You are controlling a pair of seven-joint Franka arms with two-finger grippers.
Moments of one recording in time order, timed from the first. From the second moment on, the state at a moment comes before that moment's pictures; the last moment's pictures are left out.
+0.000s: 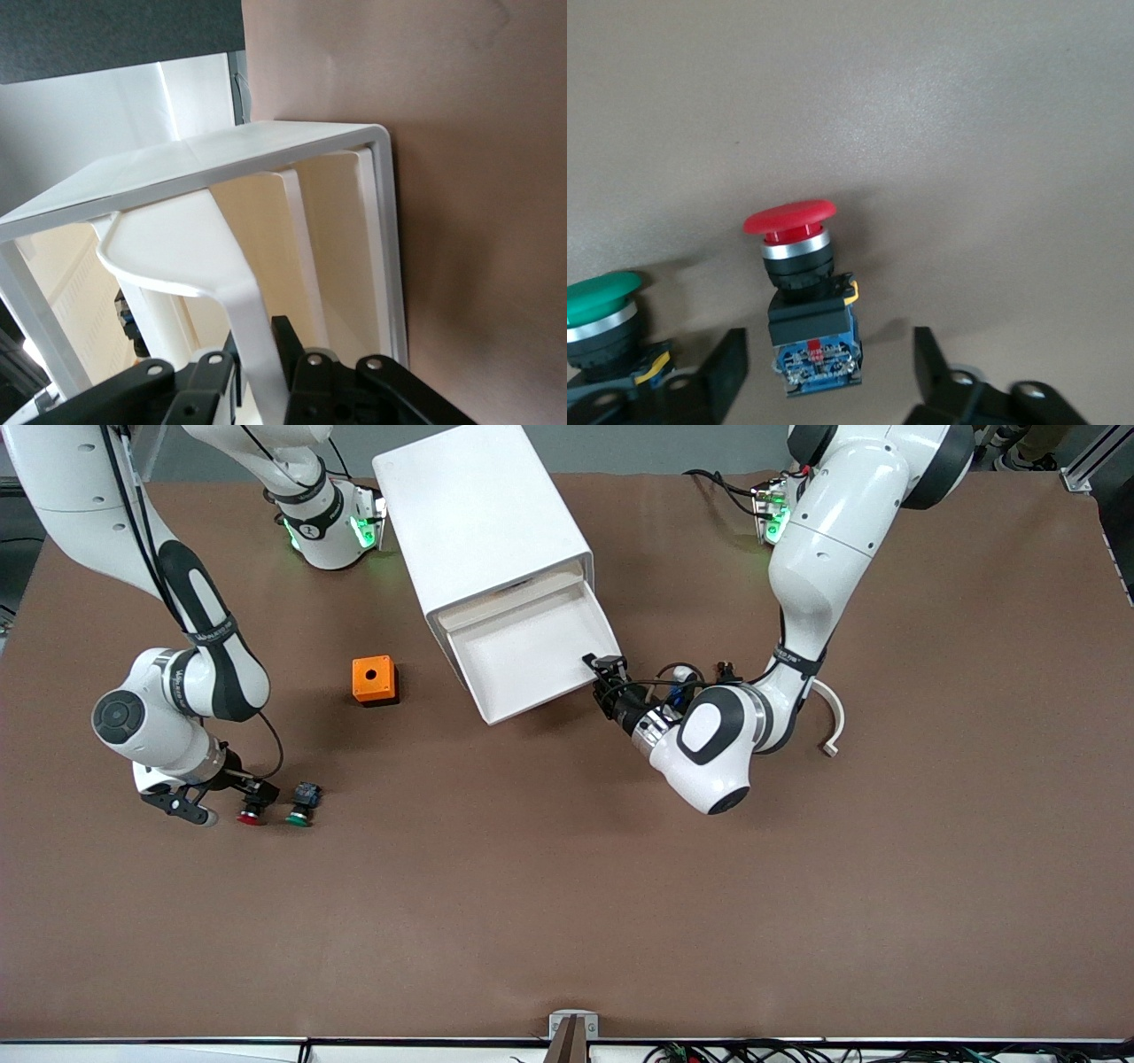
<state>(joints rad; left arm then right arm) -0.44 0.83 -0.07 -1.47 -1.00 1.49 -2.10 -0.05 0.47 -0.06 -2.12 0.00 2.61 0.28</state>
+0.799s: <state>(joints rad) -0.41 0.83 -0.07 -1.46 -1.00 1.51 -2.05 -0.03 0.29 -0.06 -1.97 0.00 2.16 0.38</state>
